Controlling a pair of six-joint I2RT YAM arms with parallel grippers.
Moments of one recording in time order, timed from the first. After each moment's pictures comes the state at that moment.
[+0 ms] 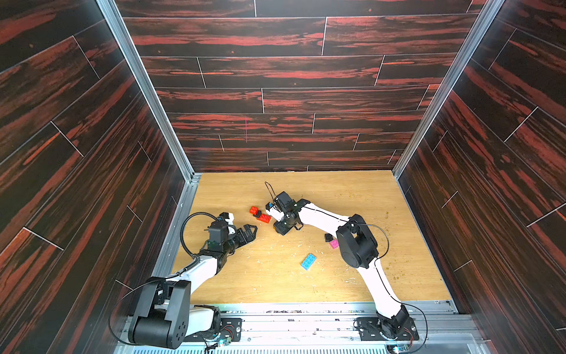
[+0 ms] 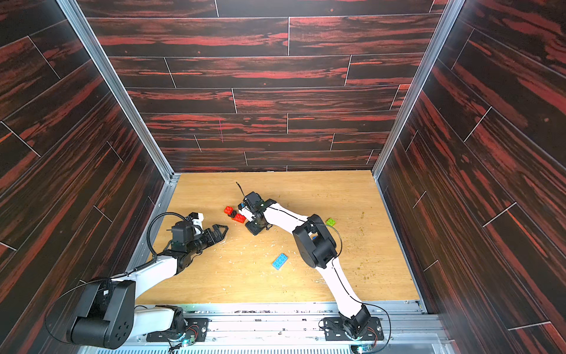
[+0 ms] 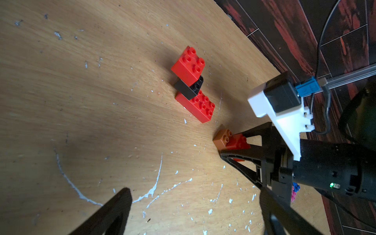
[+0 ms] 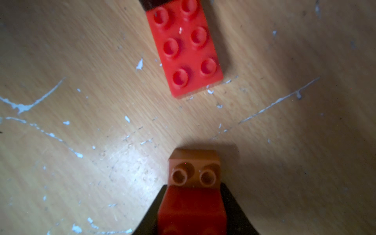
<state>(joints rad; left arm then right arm) -0.10 1.31 0.46 0.25 0.35 -0.62 0.77 2.37 1.92 -0.70 -0.08 -0.10</state>
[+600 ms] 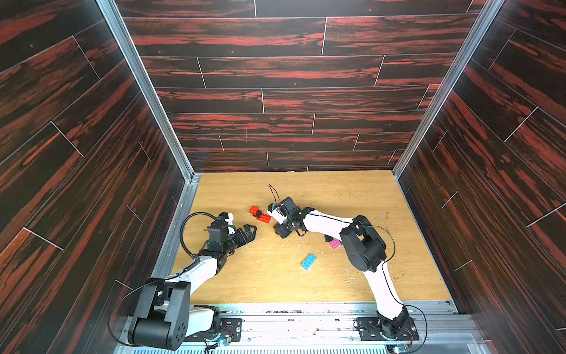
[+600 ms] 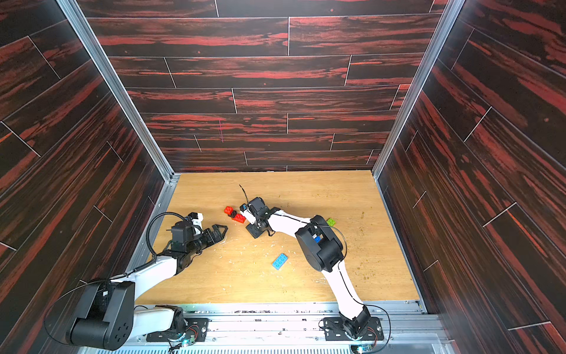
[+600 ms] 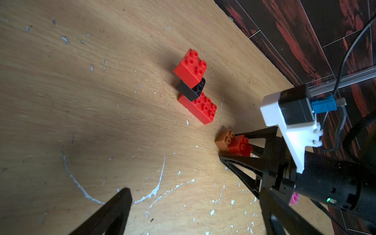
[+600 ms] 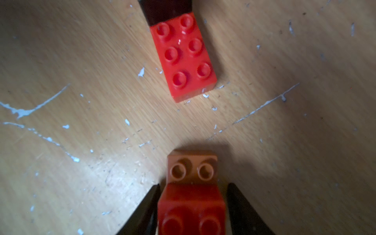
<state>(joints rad) -0.10 1.30 0.46 0.24 0.33 -0.61 0.78 2.26 1.64 -0.39 -0.05 -0.10</state>
